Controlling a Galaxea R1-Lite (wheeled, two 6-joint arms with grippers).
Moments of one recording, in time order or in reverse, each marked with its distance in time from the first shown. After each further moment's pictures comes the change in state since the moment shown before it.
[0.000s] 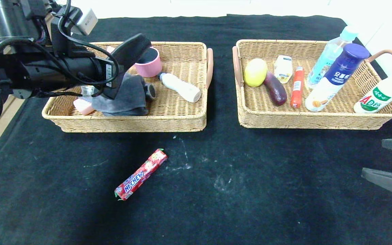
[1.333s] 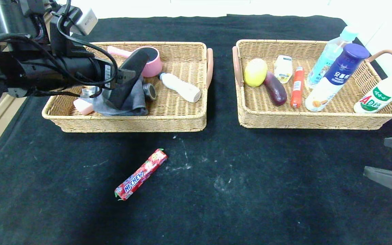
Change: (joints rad) left arm -0.011 -0.017 -0.013 0.070 0.001 0.003; right arm -0.006 -0.007 -0.003 -0.001 0.000 0.000
